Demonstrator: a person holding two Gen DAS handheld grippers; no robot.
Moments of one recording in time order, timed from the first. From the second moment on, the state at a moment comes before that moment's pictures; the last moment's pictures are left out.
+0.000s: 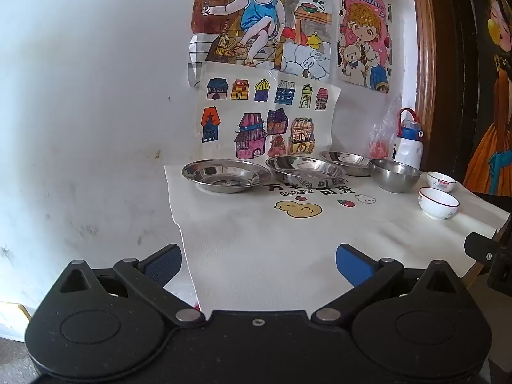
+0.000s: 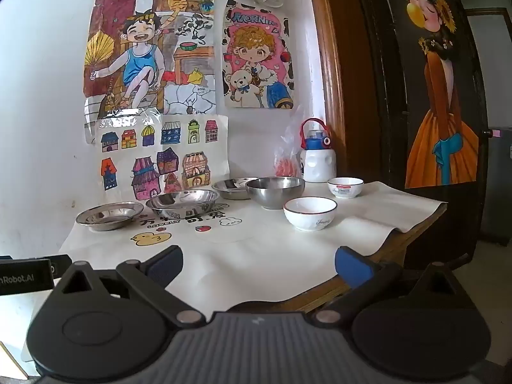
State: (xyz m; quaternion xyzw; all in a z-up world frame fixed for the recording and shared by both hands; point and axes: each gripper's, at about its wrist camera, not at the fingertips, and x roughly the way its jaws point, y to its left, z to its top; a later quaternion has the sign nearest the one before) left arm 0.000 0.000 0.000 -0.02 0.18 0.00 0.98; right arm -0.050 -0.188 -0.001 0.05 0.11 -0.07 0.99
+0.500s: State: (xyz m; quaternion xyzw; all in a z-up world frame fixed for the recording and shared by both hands) left arm 0.000 0.000 0.000 -0.02 0.18 0.00 0.98; right arm -0.053 -0.188 -0.001 0.05 0.10 -0.07 0.99
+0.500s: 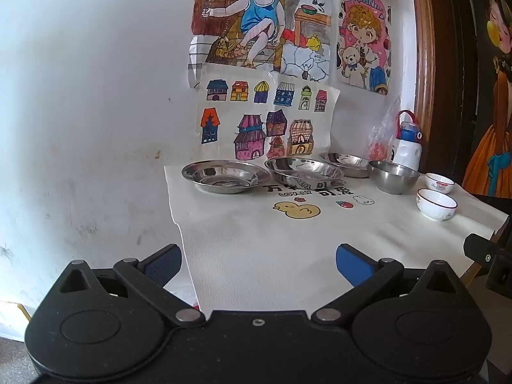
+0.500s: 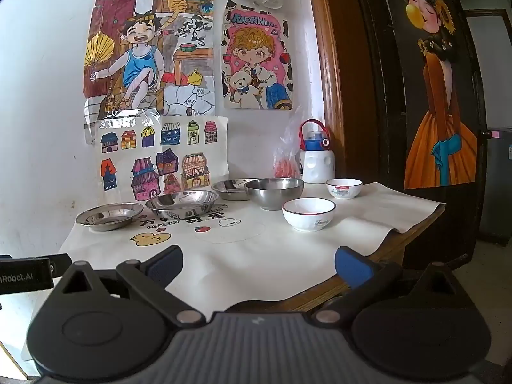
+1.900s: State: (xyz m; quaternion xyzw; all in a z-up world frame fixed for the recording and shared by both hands) left arm -0.002 -0.001 0.004 -0.02 0.18 0.00 0.98; right arm -0.057 -0.187 -0.001 0.05 0.10 -0.07 0.99
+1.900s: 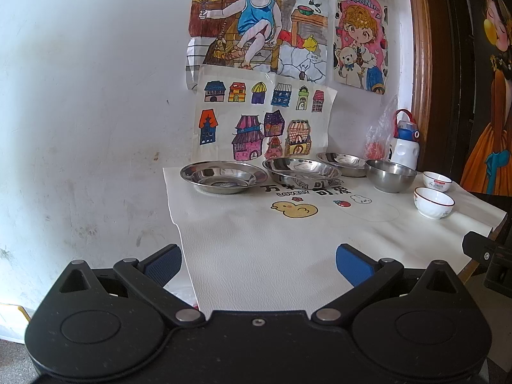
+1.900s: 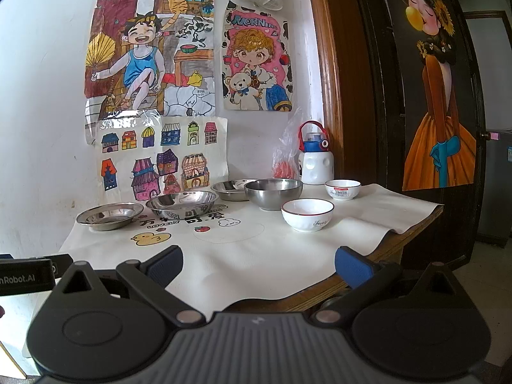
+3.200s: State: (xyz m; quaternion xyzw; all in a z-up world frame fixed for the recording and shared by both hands) left arm -0.010 -0.013 0.001 -0.03 0.18 -0.01 0.98; right arm -0.057 -0.187 -0.001 0.04 0.10 -0.07 0.99
